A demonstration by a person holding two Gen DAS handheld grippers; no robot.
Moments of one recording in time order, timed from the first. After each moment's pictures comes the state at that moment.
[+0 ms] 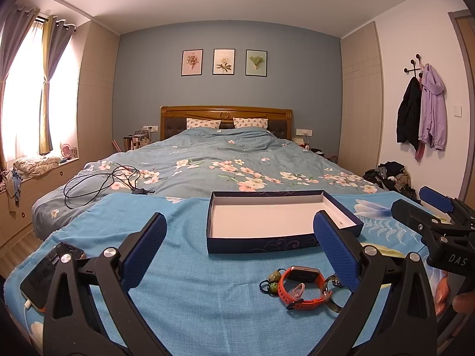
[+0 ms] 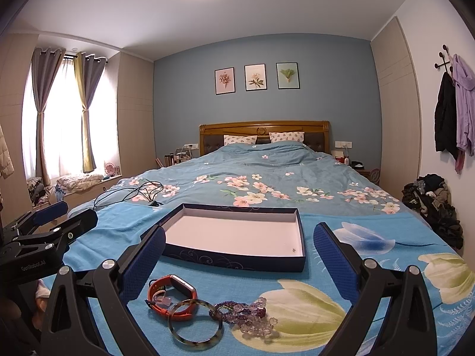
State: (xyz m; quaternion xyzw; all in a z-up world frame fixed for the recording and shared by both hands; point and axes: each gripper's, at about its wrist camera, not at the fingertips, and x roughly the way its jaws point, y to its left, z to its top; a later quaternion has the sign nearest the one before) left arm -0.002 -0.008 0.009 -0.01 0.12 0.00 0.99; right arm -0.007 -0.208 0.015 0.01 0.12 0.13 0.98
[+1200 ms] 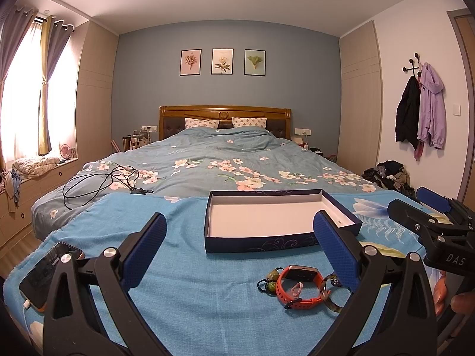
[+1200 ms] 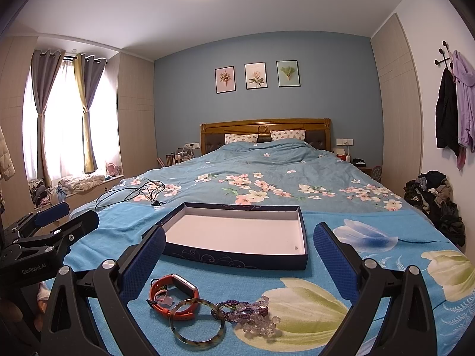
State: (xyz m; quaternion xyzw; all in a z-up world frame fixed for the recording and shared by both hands) left arm -0.002 -0.003 0.003 -0.01 0.12 0.00 0.99; right arm -0.006 -0.204 0.009 0.01 0.12 0.13 0.98
